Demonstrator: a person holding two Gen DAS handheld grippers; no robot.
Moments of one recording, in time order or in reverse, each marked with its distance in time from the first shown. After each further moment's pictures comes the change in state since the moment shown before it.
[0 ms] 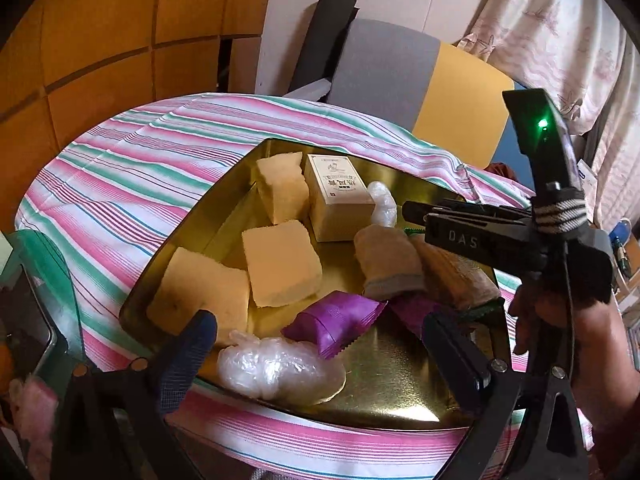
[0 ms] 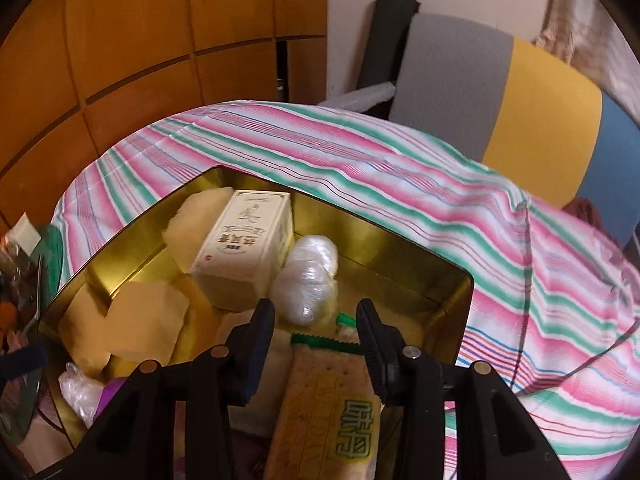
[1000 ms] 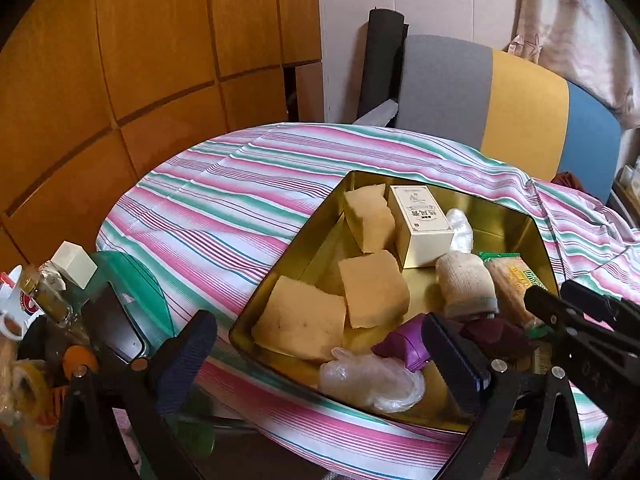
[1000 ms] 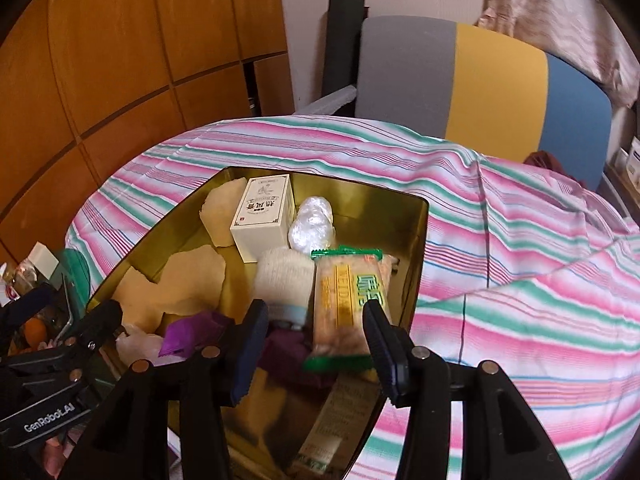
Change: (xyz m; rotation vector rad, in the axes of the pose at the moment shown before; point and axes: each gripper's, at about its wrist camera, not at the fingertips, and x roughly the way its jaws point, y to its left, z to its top) left arm -0.025 0.012 0.008 0.017 -0.081 0.307; right arm -0.076 0.017 -0.052 0.194 -0.041 -0.048
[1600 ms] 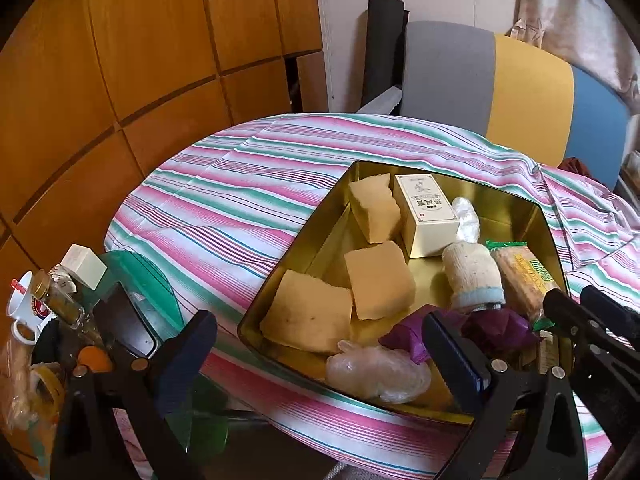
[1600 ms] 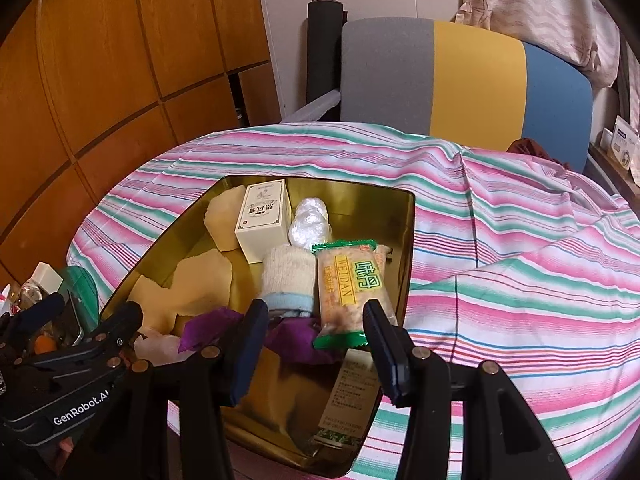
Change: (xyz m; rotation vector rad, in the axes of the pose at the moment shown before) left arm -0.002 -0.003 0.003 0.032 0.042 0.038; right arm -0.020 0.004 -0.008 0.071 -0.018 -0.019
